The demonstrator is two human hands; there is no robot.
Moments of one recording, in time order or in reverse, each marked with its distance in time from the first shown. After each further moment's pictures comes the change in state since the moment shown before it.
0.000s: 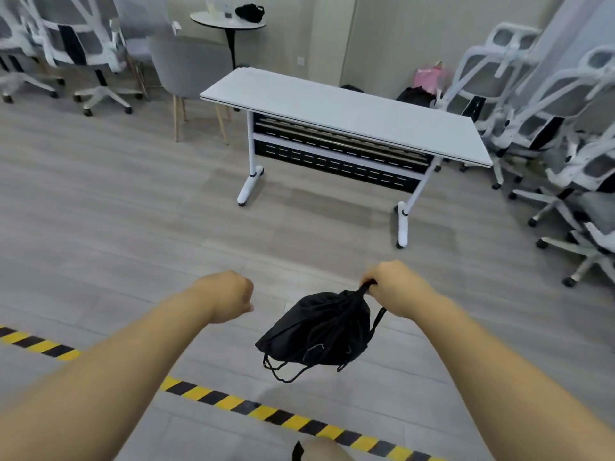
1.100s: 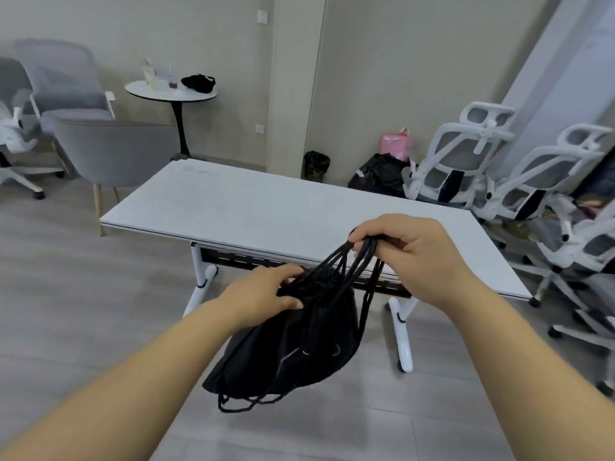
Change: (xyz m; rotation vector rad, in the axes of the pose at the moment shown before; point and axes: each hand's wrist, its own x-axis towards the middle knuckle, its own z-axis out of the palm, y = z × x) left_hand 0.532 -0.032 -0.361 -0.521 0.319 0.384; right_hand 0.470 0.047 -0.343 0.555 0.713 -0.515
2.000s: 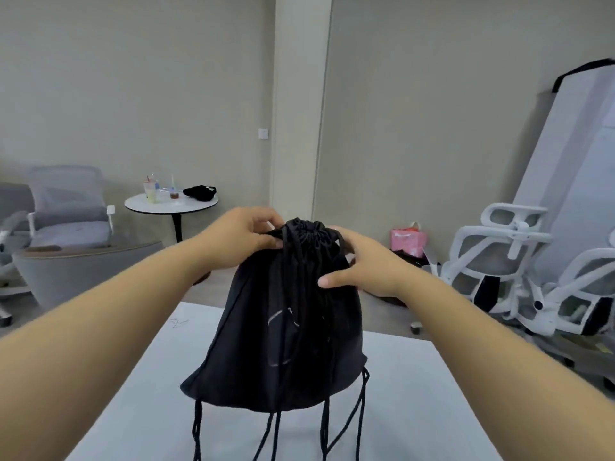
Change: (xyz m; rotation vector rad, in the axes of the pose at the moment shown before) left_hand 0.374 0.042 -0.279 -0.164 0.334 0.184; right_hand 0.414 0.214 -0.046 0.122 -0.297 0.210
